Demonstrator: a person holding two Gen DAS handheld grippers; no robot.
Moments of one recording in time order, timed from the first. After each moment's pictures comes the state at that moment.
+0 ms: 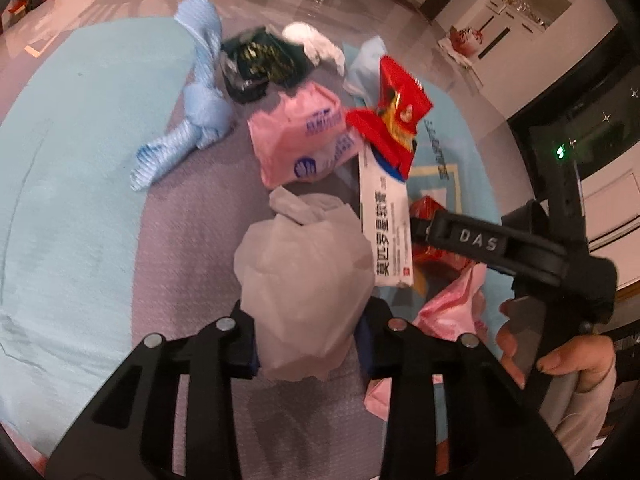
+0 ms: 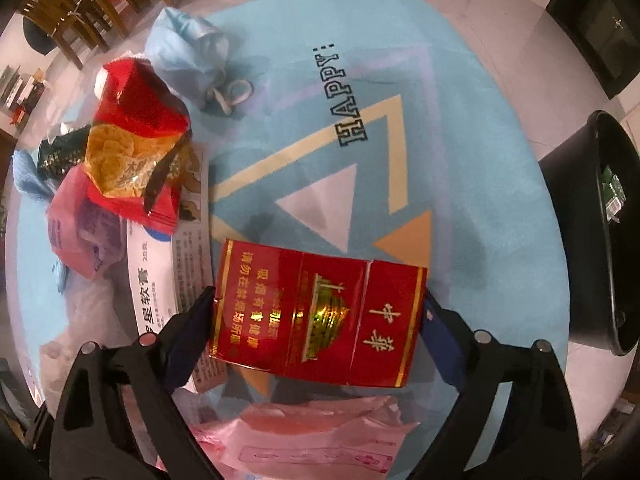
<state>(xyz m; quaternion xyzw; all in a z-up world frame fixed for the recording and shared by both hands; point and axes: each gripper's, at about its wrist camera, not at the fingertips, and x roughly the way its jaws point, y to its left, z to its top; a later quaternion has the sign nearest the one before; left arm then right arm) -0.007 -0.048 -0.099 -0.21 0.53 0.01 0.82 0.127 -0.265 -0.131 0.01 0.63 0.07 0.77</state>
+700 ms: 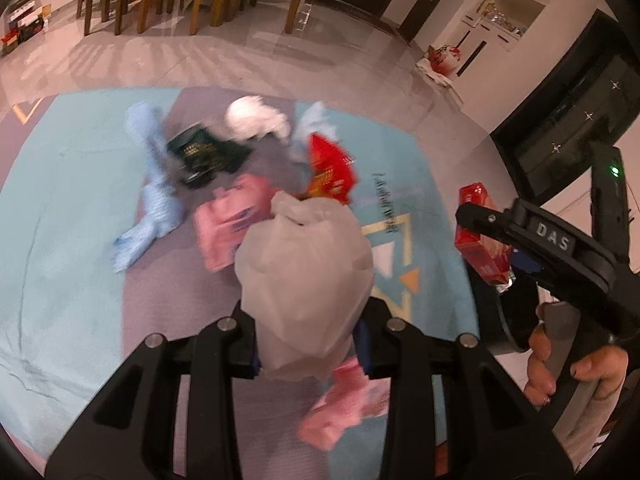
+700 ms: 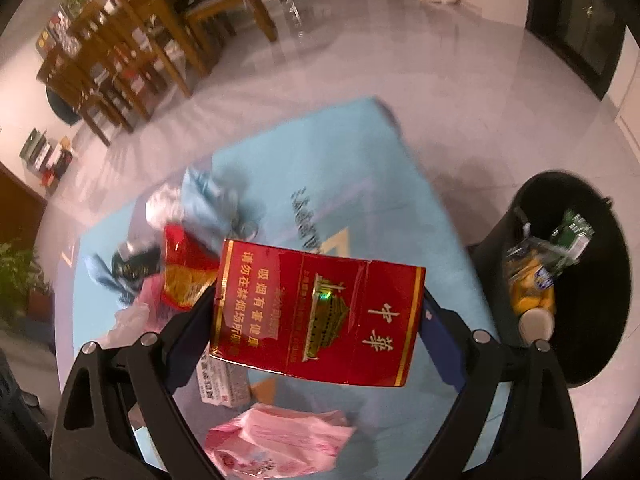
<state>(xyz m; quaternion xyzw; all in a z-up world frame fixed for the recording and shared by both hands) 0.014 -0.082 -0.025 -0.19 0.48 -0.01 0.86 0.125 -0.346 -0.018 0.09 0.52 0.08 0.84</state>
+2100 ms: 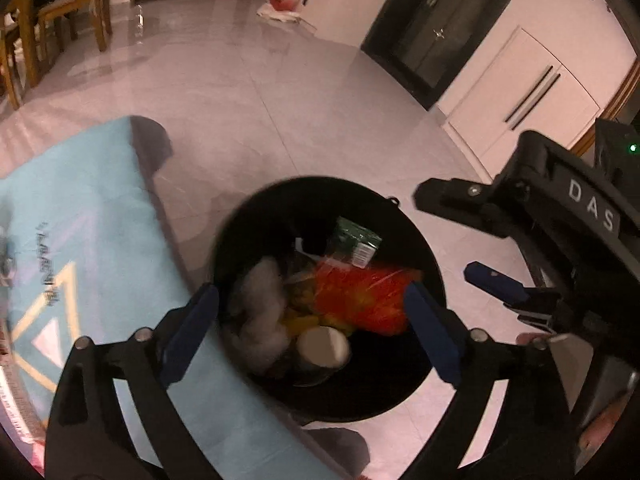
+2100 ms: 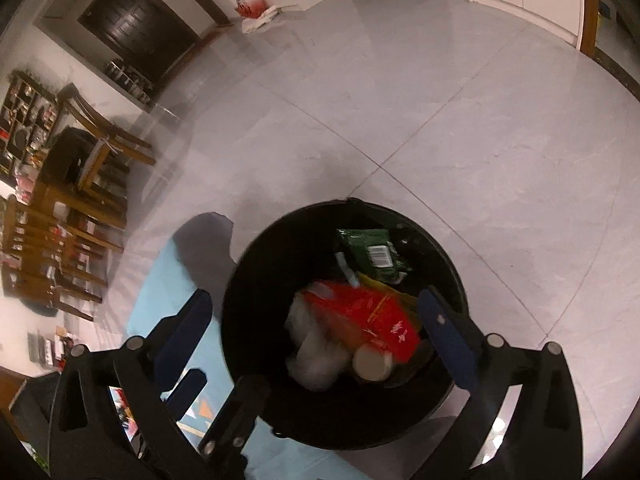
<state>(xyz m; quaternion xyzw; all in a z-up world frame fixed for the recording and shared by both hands) 0.115 -0.399 -0.036 -0.05 0.49 -0.22 0.84 0.108 -0.621 -0.029 0.34 0.46 -0.10 0.81</state>
